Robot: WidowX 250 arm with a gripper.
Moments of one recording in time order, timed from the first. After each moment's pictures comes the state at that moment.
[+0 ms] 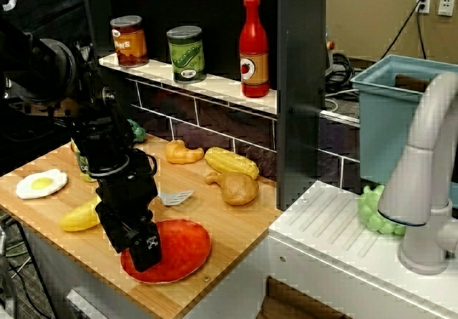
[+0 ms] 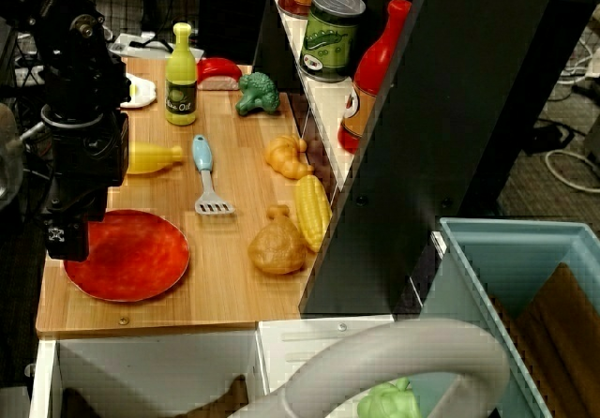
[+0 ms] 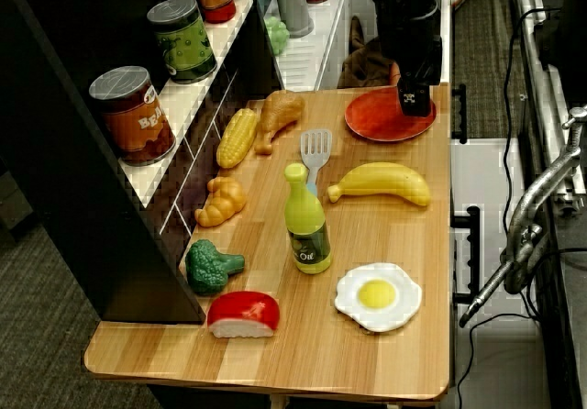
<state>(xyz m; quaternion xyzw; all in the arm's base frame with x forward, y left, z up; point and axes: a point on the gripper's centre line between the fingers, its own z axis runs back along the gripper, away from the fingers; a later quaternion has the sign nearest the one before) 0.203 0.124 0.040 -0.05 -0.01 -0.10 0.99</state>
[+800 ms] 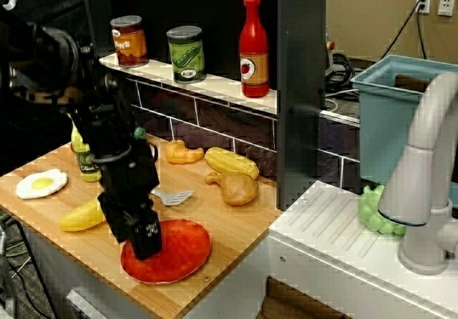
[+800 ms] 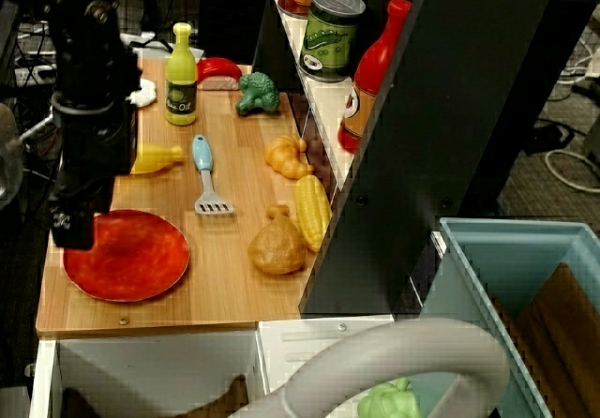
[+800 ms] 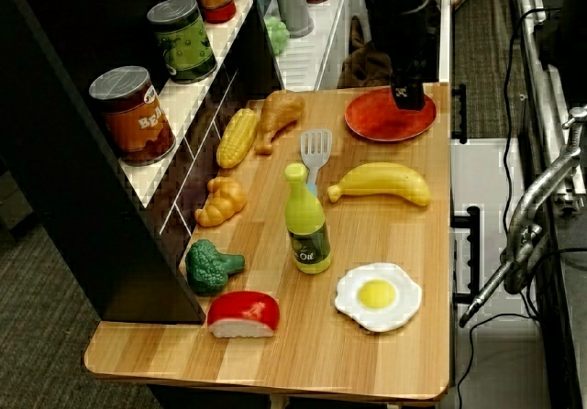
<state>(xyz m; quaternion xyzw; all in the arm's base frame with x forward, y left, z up) 0.208 0.126 0.053 -0.07 0.00 -0.11 0.99</state>
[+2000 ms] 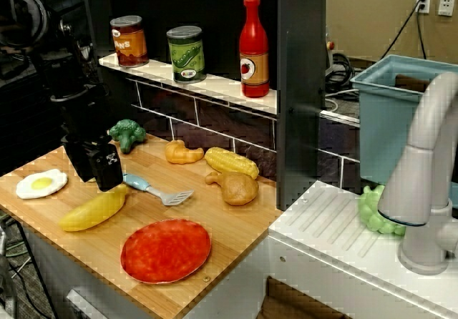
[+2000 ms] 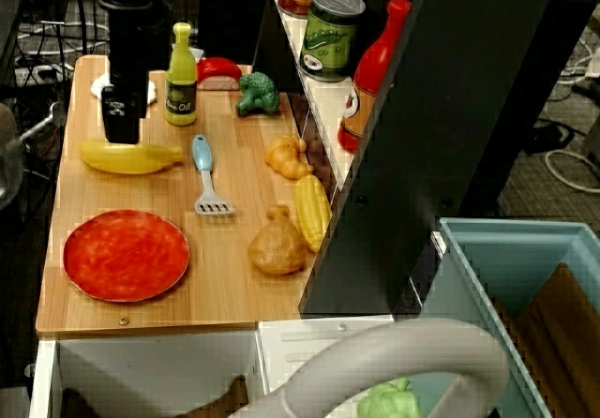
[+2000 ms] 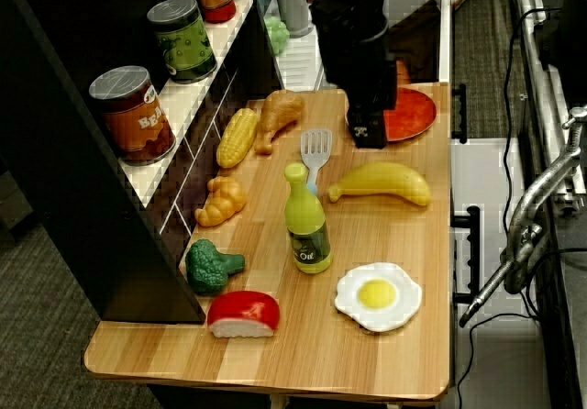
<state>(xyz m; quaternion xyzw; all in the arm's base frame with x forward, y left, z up) 0.240 0.220 0.077 -0.07 -0.01 -0.06 1.00</state>
